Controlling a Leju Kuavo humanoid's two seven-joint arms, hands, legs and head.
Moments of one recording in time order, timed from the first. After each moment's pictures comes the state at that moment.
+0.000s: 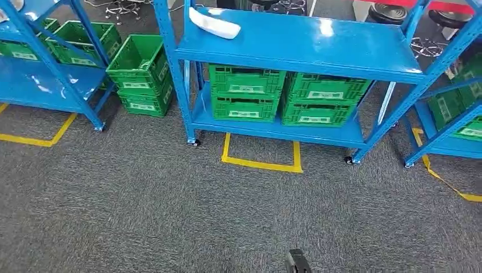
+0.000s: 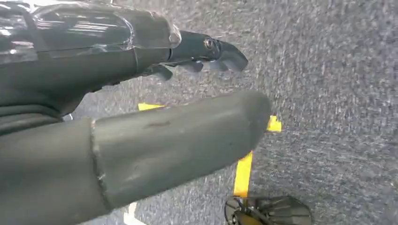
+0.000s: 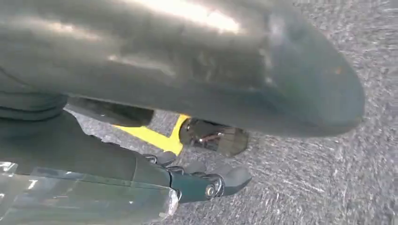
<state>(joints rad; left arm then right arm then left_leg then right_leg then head) -0.17 -0.14 1.34 -0.09 -1.57 0.13 -0.06 -0.12 -0.02 0.79 -0.23 -0.78 -0.32 -0.09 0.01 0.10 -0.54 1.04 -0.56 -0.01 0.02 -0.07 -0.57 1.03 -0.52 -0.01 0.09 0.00</state>
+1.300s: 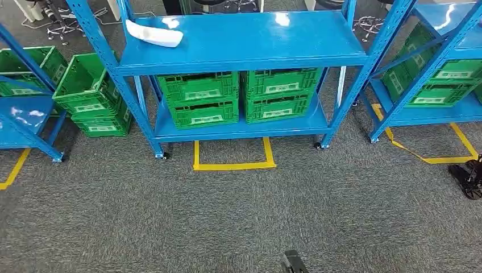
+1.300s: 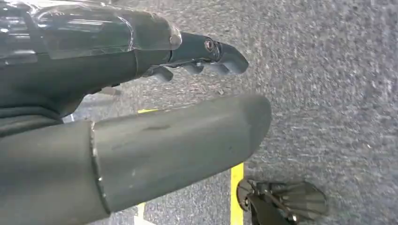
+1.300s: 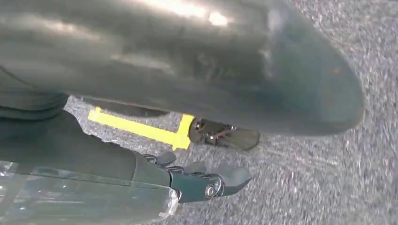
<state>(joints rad) -0.17 -0.13 1.34 -0.09 -1.55 0.10 -0.01 -0.10 -0.01 0.81 -0.23 -0.74 -0.33 -0.07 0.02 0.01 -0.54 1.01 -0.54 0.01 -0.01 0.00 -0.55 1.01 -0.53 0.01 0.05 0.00</state>
